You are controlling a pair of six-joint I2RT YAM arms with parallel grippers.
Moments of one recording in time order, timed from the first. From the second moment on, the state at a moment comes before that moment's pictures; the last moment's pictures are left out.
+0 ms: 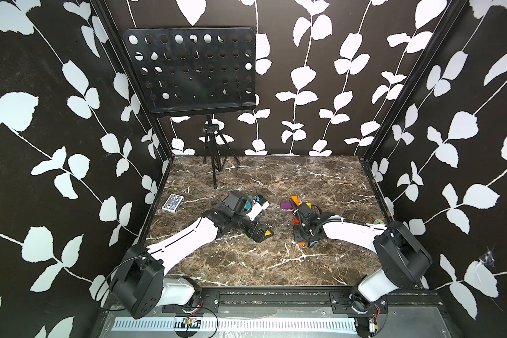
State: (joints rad) left arm -0.66 1.32 0.85 -0.39 0.54 -0.03; right arm 0.68 1.58 0.83 -0.50 0.06 0.60
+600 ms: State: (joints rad) left arm -0.64 1.35 0.87 -0.40 0.57 -0.03; right arm 0.64 1.62 0.85 -0.47 0.06 0.58
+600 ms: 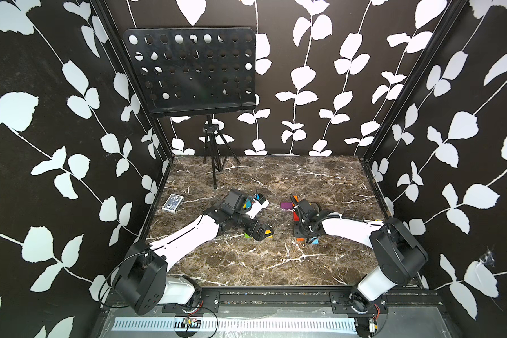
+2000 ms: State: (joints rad) left arm -0.62 1.37 0.87 -0.39 0.64 -0.03; right arm 0.62 1.66 0.90 -0.44 0.05 0.55
